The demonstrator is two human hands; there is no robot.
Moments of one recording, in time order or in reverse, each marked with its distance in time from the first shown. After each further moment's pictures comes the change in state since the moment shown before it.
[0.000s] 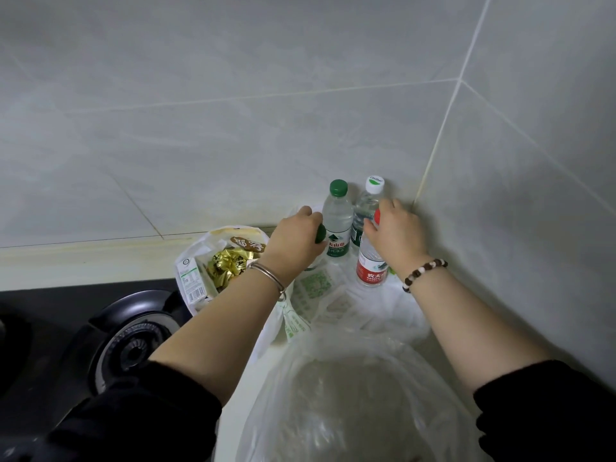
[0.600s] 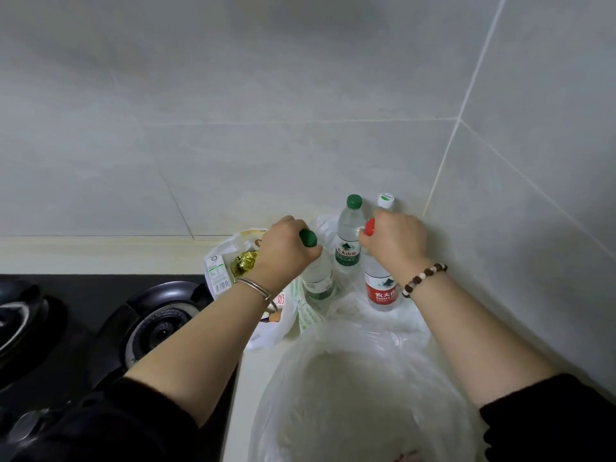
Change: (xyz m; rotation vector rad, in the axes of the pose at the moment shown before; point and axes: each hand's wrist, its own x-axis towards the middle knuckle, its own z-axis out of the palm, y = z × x) left_hand -0.069 -0.005 -0.043 -0.282 0.242 -0.228; right_hand -0.032 -0.044 -0.059 -0.088 0.023 -0.066
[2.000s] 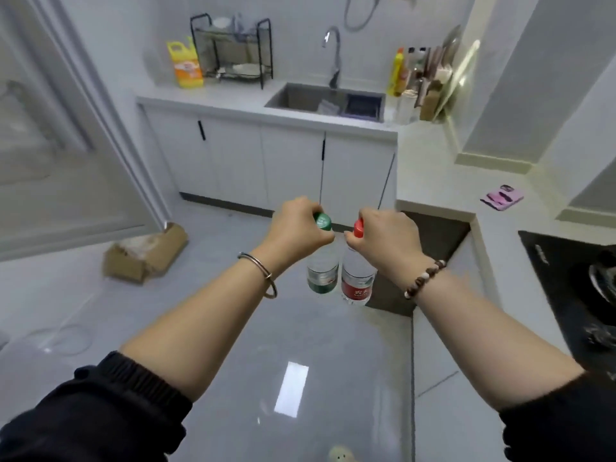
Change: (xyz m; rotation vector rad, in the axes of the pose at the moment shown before) left_hand -0.756 -0.120 -0.359 0.379 0.823 -1.472; right_hand -0.603 -0.570 -0.160 0.556 -0.218 -1.873
